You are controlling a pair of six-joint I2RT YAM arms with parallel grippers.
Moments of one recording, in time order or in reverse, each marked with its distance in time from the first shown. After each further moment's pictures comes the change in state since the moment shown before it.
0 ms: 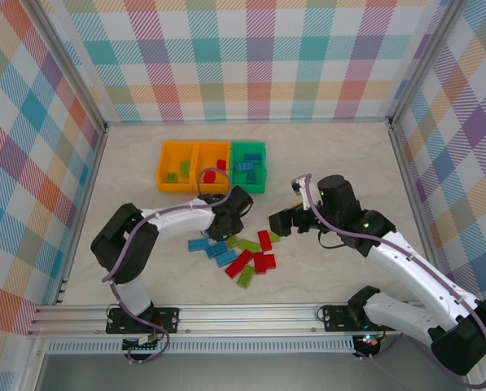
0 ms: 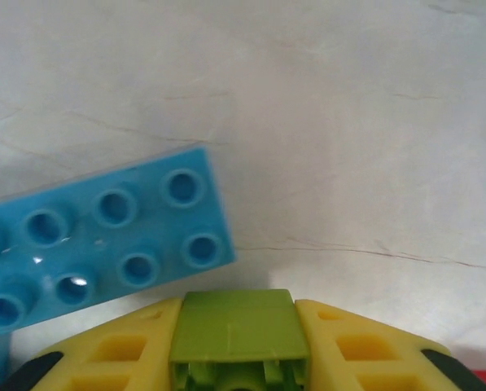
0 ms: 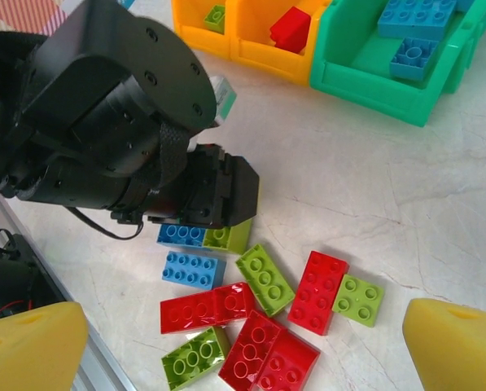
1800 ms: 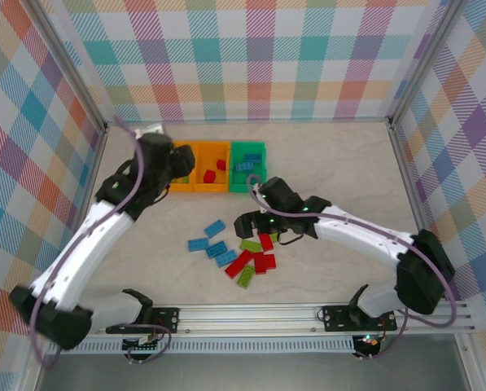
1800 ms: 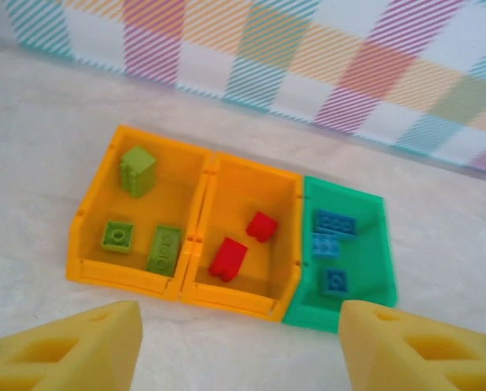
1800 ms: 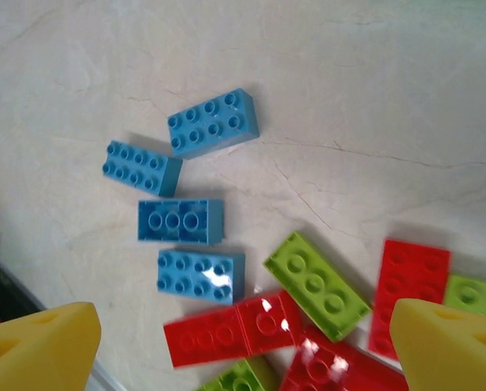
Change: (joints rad) left arm 0.309 -0.618 0.193 -0.066 -0.171 0.680; right arm 0.254 0.485 0.169 0.050 0.173 0.266
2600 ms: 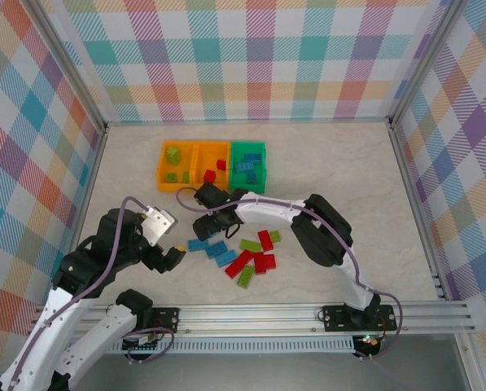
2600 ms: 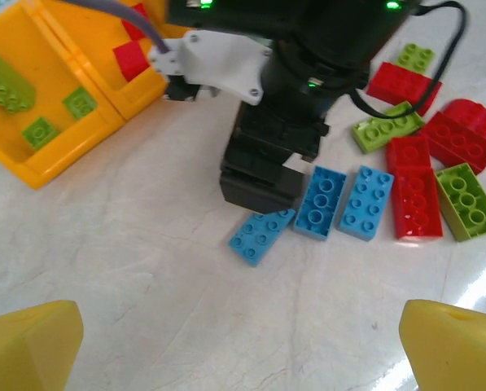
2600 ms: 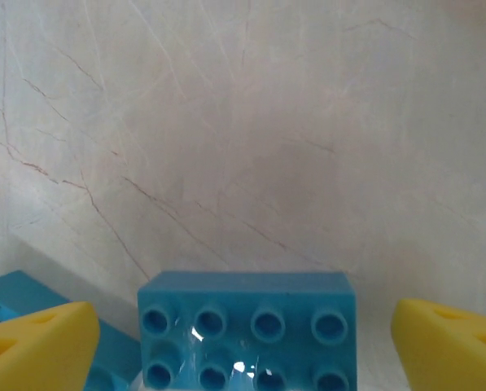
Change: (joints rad) left arm 0.004 -0.552 -0.394 -0.376 0.410 0.784; right arm 0.129 0.711 0.594 -0.093 0.176 -0.184
